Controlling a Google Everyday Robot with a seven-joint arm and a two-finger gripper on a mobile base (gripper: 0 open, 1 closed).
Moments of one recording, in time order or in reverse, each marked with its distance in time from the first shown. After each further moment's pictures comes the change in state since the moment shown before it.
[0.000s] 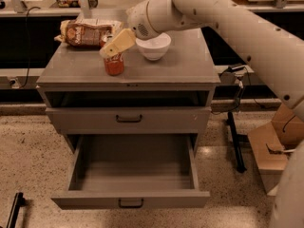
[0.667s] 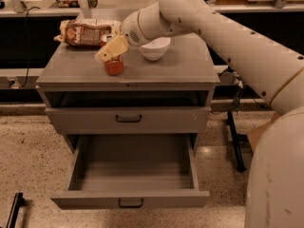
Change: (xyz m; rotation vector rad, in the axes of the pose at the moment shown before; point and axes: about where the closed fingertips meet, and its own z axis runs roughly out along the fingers) arm 0.020 -0.002 0.046 -0.022 0.033 0.087
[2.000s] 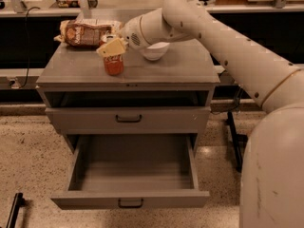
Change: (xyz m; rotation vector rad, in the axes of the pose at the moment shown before) arm 0.009 0.002 0.014 -0.080 -0.055 0.076
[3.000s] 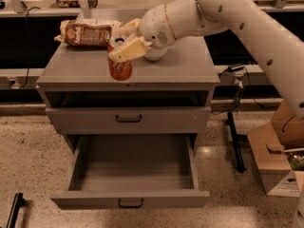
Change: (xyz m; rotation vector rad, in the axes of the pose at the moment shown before) arm -0.018 0.081 -0.093 -0.240 -0.067 -0.264
